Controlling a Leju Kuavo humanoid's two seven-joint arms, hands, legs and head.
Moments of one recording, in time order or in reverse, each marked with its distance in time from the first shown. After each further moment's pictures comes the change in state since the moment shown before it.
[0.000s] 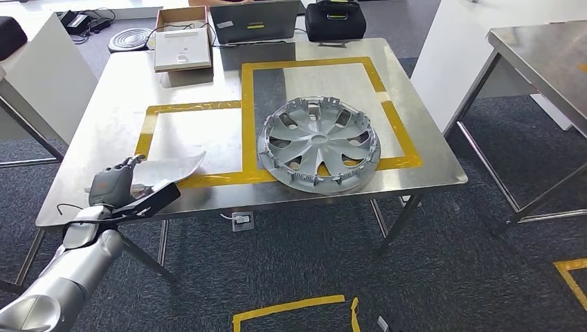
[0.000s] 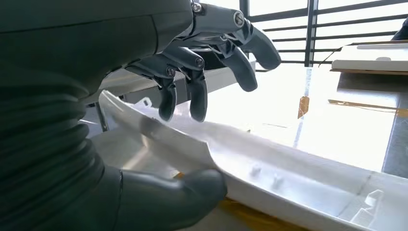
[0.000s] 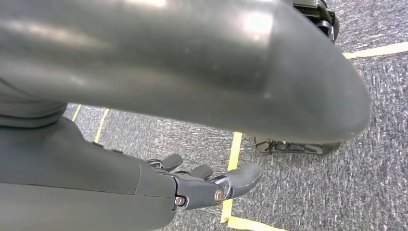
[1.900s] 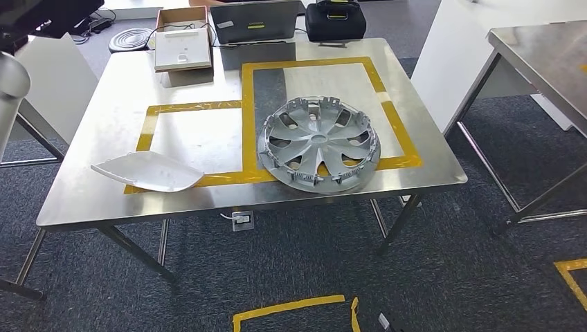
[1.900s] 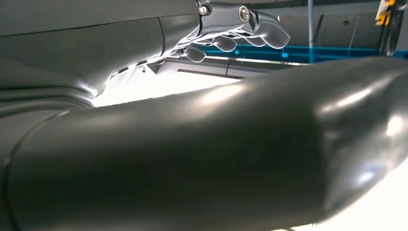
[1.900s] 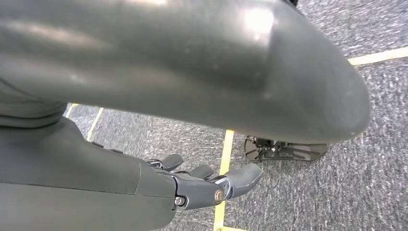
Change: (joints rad) left arm -0.611 -0.021 0.018 -0.120 0.089 0.024 -0.162; right arm -0.005 0.009 -0.019 0.000 -0.052 0.000 -0.011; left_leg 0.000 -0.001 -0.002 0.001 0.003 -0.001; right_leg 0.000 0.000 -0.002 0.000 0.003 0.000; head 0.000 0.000
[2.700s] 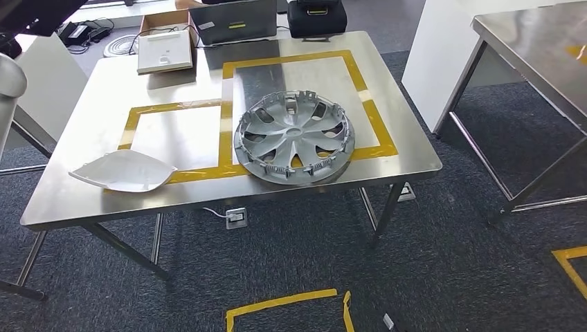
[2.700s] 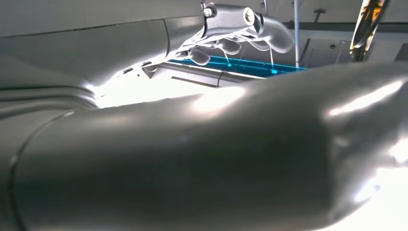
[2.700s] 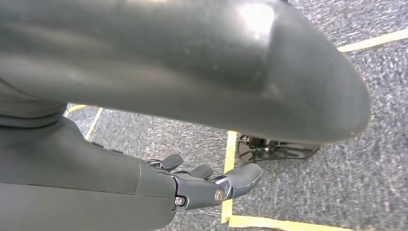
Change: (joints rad) left arm 0.012 0.014 0.019 -0.014 0.075 0.050 -0.044; right arm 0.000 0.008 -0.035 0.000 -0.006 -0.018 0.004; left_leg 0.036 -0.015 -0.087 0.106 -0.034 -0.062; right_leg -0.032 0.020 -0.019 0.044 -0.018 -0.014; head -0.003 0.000
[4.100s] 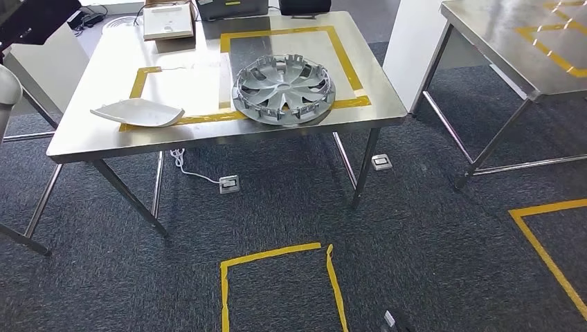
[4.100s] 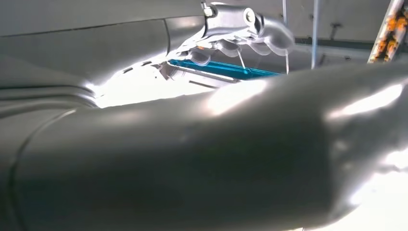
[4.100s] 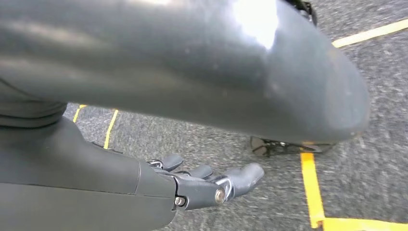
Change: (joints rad) left arm 0.024 0.027 0.001 0.000 0.008 0.021 -0.002; right arm -0.009 -0.007 -0.002 0.000 0.005 -0.001 0.004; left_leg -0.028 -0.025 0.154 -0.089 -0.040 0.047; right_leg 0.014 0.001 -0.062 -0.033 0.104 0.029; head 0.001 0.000
